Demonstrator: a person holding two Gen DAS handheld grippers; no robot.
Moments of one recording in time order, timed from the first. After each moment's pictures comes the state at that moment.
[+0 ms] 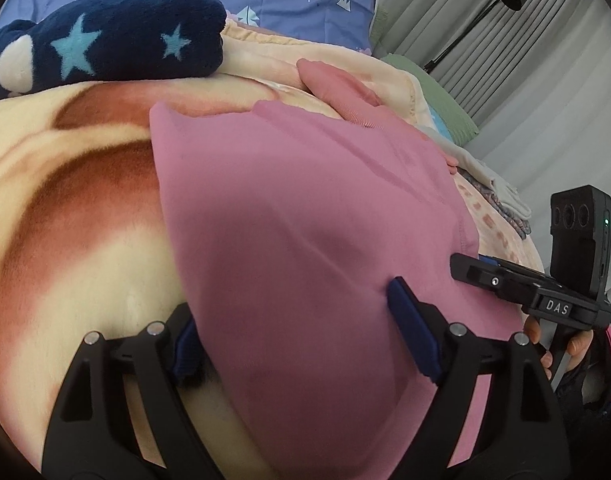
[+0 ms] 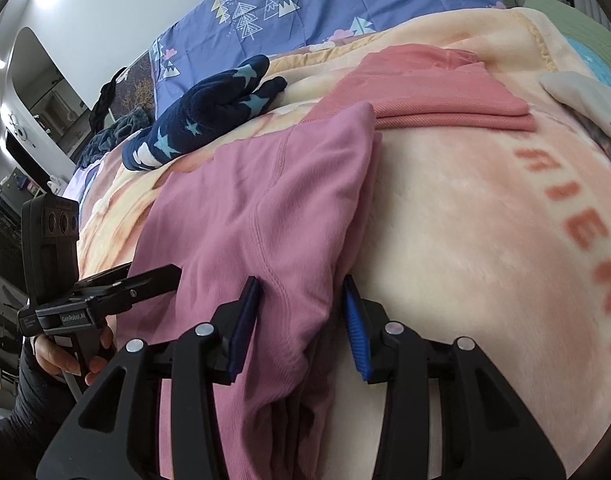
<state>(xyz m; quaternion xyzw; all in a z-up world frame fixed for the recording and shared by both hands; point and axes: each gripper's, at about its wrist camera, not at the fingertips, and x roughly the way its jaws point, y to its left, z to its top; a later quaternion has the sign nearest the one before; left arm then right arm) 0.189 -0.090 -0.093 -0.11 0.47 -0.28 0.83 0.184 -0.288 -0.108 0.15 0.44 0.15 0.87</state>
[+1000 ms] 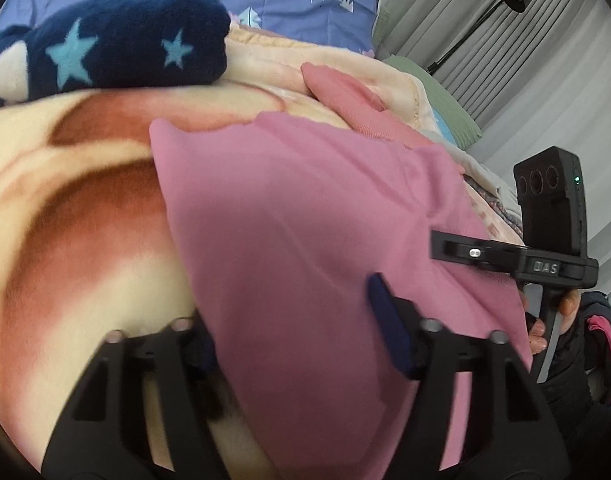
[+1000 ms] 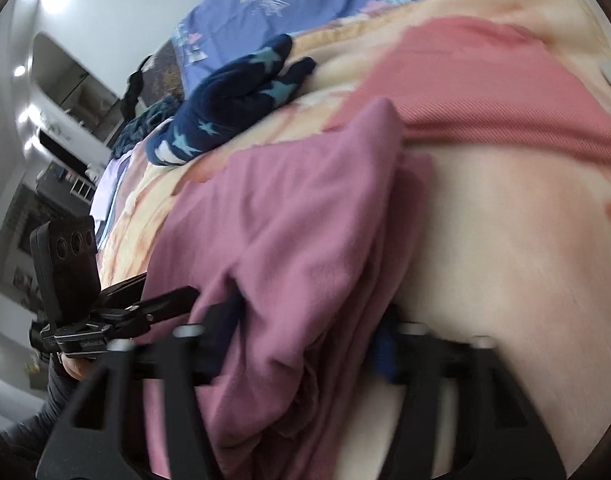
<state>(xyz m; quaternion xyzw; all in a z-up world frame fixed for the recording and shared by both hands) 0.205 -0.089 -0.089 -0.10 0.47 -0.27 0.83 0.241 -0.291 -0.115 0.19 0.47 0.24 0.83</state>
